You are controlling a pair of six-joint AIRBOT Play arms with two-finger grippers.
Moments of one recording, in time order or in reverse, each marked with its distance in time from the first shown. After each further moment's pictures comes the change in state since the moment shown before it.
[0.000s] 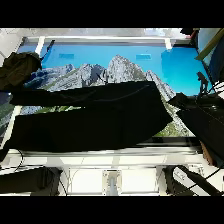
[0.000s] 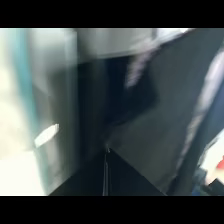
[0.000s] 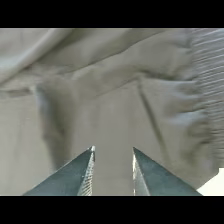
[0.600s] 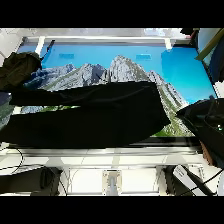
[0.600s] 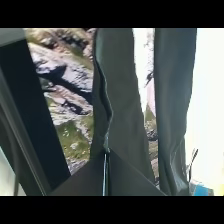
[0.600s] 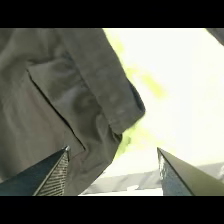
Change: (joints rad) left arm -0.013 0.206 0.000 -0.126 -0.034 0.049; right arm -0.335 0.048 -0.323 0.019 -0.049 -0.058
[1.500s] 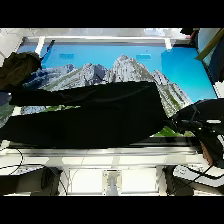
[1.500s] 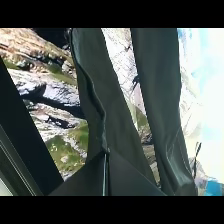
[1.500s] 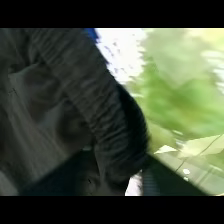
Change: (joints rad) left arm -0.031 0.092 0.000 -0.005 -0.019 -0.004; right arm 0.095 -0.269 -0.114 0.268 -0.183 -0.191
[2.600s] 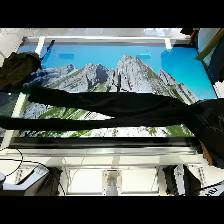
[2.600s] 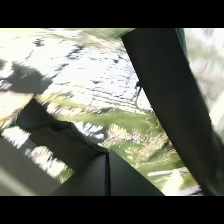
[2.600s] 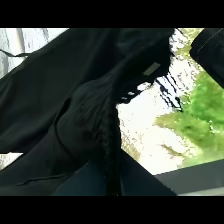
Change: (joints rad) left arm -0.576 0.111 0.311 0.343 0.157 -0.307; right arm -0.299 0.583 0.230 -0.189 0.372 0.142
